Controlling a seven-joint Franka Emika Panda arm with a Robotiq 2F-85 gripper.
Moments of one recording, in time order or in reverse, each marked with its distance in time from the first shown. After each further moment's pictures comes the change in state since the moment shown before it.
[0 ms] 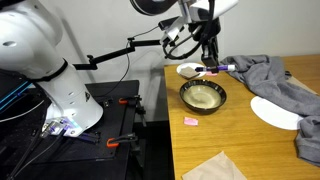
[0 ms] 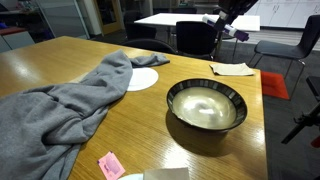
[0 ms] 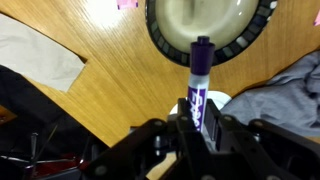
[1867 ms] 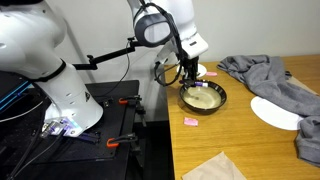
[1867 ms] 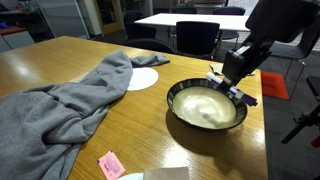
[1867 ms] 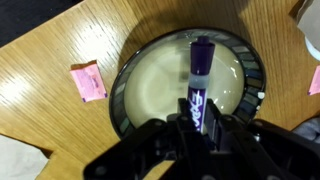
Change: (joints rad) arm -0.126 0.249 0.301 -0.061 0.301 0.198 -0.058
